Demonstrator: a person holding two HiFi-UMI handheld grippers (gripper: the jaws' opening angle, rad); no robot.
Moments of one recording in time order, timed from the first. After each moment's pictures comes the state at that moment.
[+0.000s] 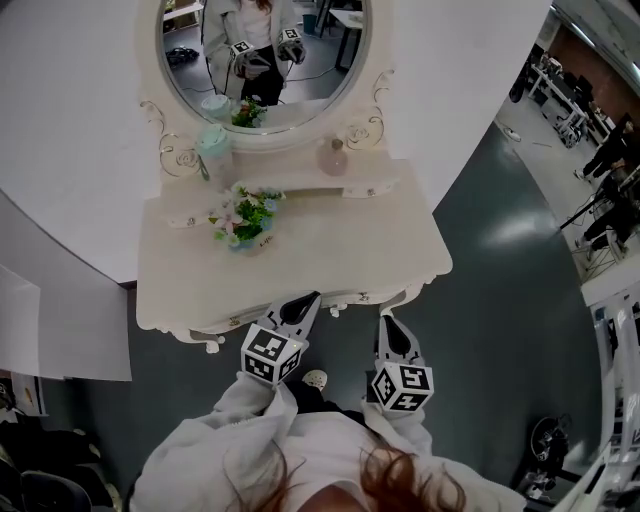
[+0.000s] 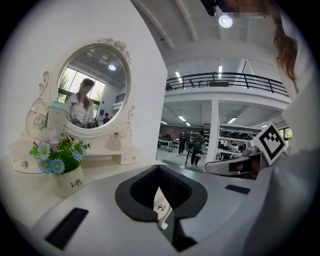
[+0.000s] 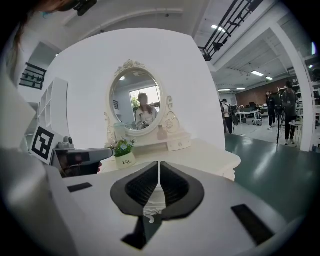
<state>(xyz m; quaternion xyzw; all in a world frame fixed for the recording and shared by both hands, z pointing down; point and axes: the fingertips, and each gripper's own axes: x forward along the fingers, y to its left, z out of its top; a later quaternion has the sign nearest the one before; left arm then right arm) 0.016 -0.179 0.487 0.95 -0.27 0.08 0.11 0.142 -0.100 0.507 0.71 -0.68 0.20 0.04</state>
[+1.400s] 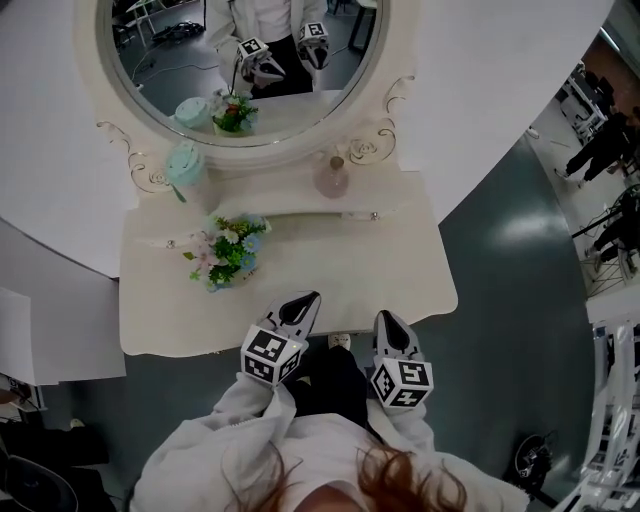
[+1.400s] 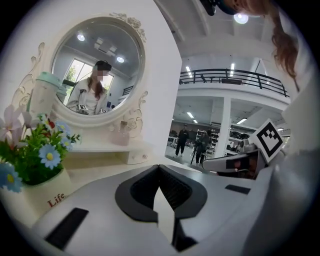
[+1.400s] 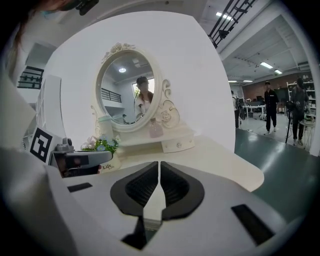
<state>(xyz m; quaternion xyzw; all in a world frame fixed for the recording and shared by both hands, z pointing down) 0.069 -0.291 0.523 0.94 -0.29 0.10 0.15 0.196 -0.227 0.533 0.68 -0.69 0.23 0.07</state>
